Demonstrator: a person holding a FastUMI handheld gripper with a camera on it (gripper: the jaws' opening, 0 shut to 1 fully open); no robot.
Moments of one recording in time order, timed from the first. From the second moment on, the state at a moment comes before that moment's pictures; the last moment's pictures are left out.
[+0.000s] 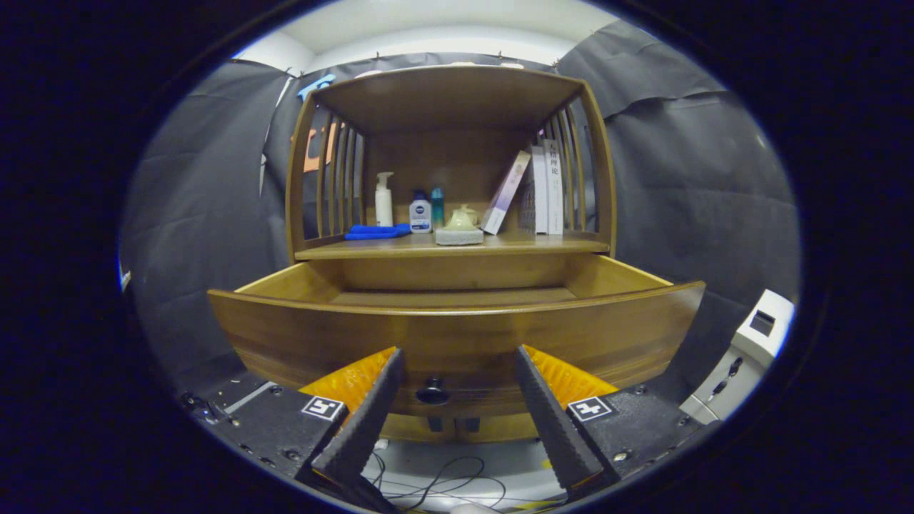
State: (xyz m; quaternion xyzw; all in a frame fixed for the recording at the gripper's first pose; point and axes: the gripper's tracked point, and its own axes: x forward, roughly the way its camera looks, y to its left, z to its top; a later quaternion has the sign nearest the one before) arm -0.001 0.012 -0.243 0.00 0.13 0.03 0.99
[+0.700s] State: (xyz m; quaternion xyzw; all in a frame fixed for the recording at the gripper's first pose) arm 0.015 0.020 -0.249 0.01 0.14 0.01 0.99
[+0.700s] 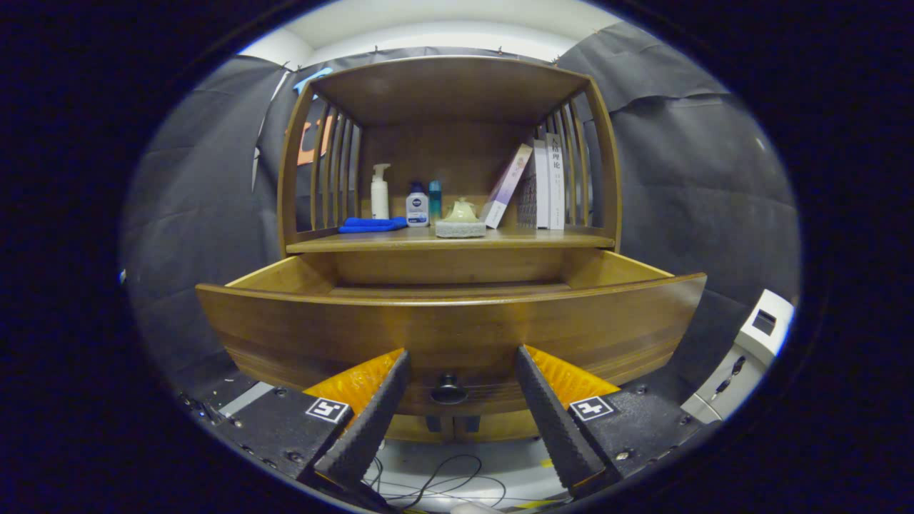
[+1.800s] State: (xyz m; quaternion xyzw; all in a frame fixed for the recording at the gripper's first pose) arm 0.173 0.035 -0.250 0.00 0.13 0.01 0.99
